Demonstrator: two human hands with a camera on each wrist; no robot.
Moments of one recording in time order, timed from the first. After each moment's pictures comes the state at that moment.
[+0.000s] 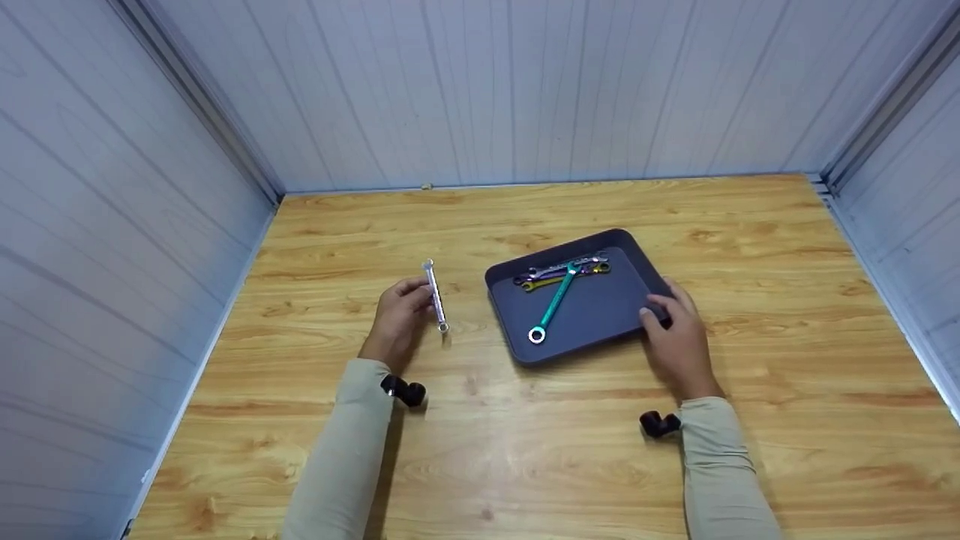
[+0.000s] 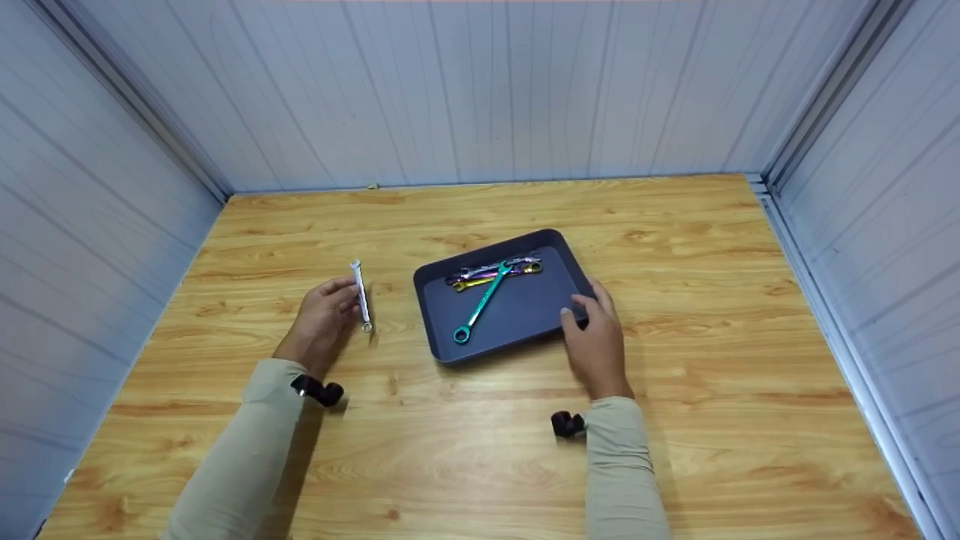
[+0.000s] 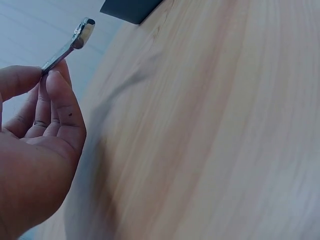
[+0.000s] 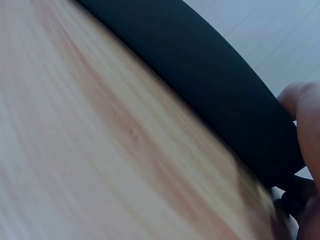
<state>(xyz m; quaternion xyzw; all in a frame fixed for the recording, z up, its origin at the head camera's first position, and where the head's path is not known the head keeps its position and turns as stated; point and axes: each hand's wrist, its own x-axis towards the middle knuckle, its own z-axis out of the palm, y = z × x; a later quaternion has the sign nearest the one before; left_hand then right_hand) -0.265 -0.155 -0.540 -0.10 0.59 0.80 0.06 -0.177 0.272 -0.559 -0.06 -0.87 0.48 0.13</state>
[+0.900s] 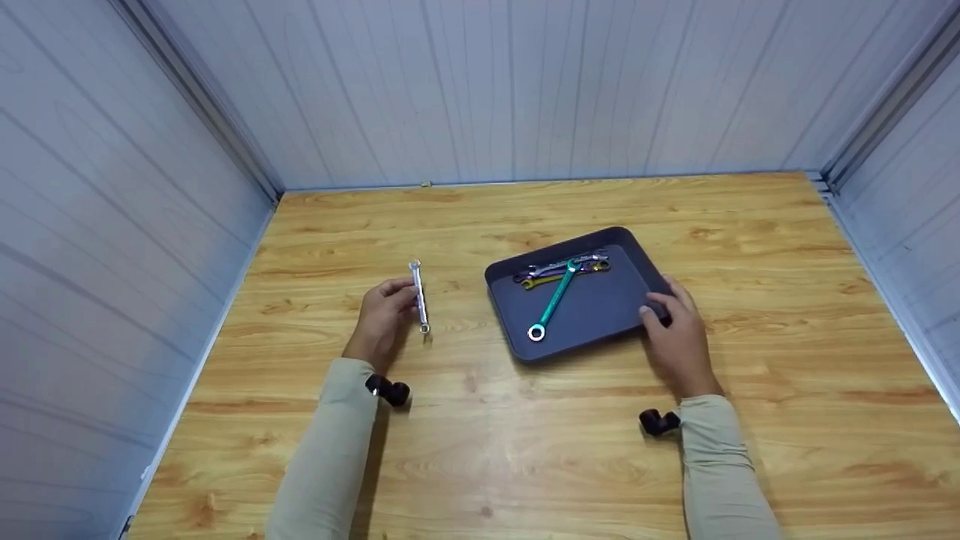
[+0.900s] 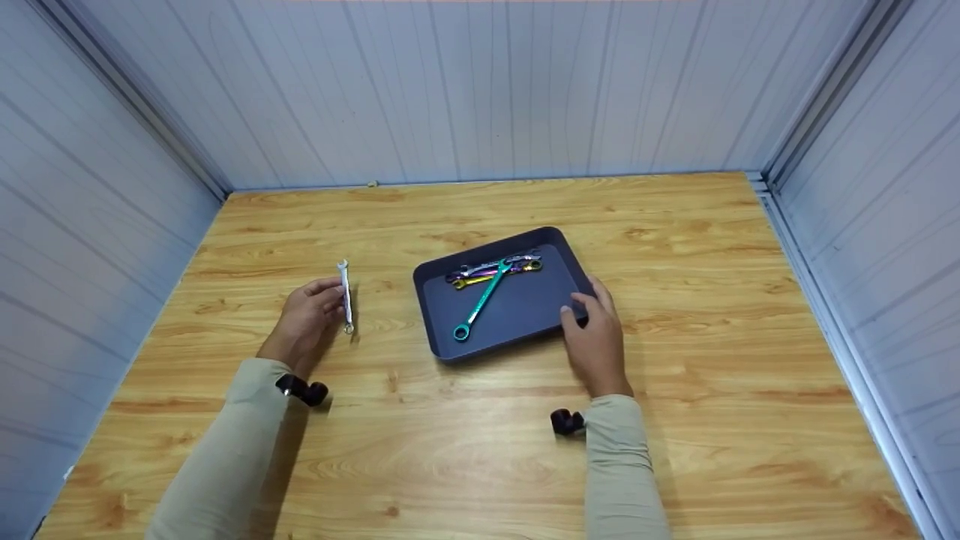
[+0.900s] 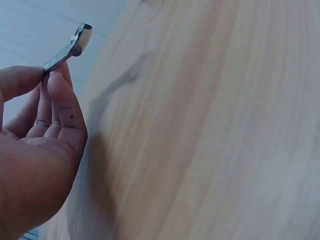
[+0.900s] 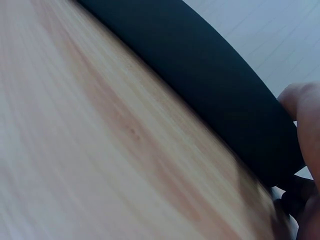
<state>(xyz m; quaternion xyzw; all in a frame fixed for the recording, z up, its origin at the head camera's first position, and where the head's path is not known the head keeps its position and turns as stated) -0.263 -0.180 -0.538 -0.11 0.61 0.78 0.05 -0.177 0.271 -0.558 -0.05 -0.87 0.48 0.12</state>
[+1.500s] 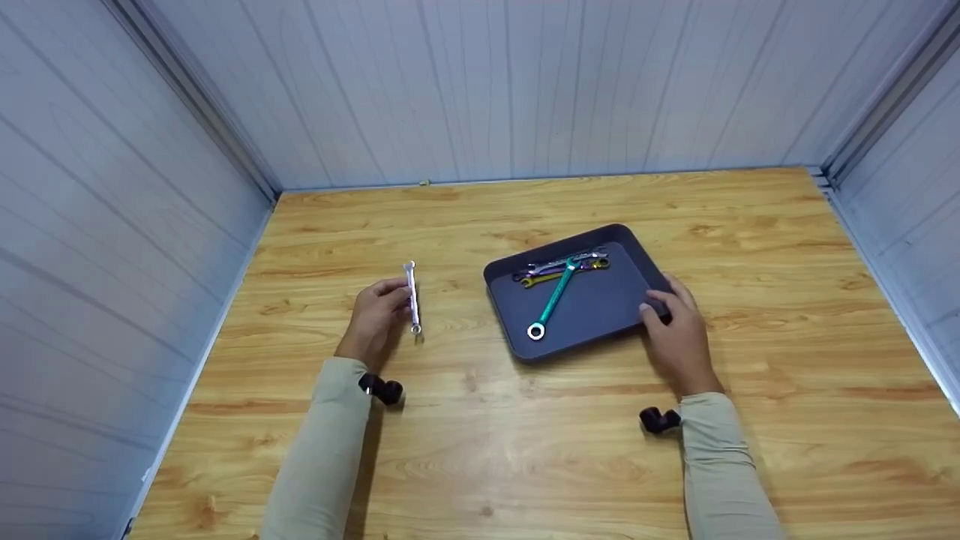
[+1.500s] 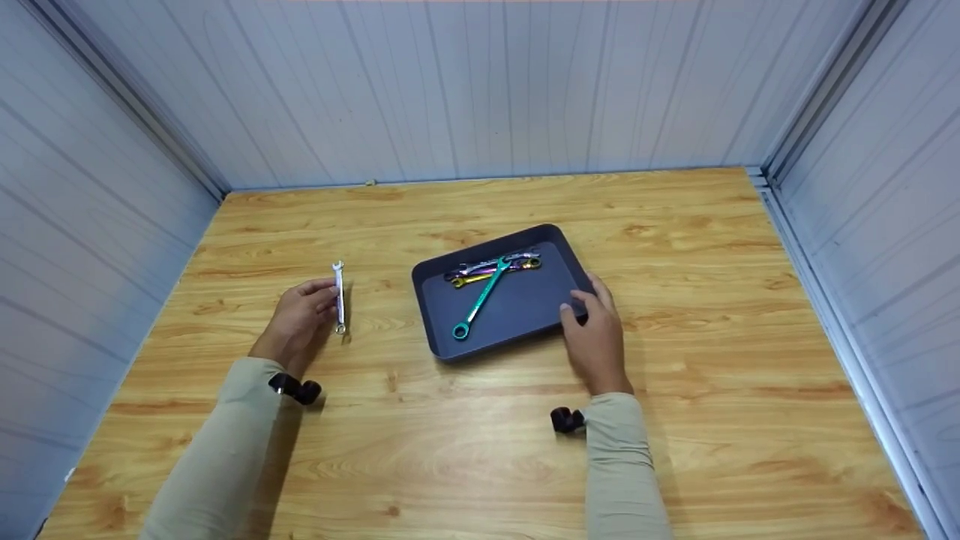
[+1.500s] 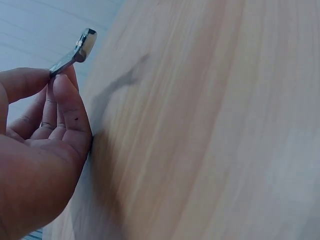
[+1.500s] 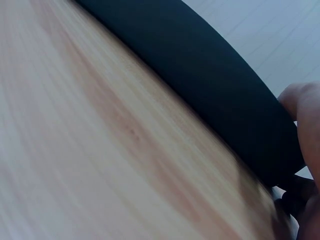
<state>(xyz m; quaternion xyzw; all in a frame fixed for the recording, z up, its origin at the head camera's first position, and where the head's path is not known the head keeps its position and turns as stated) -0.266 -0.192 -0.535 -0.13 0.65 0.74 0.08 -0.177 0.272 -0.558 -0.05 -0.87 0.48 0.12</state>
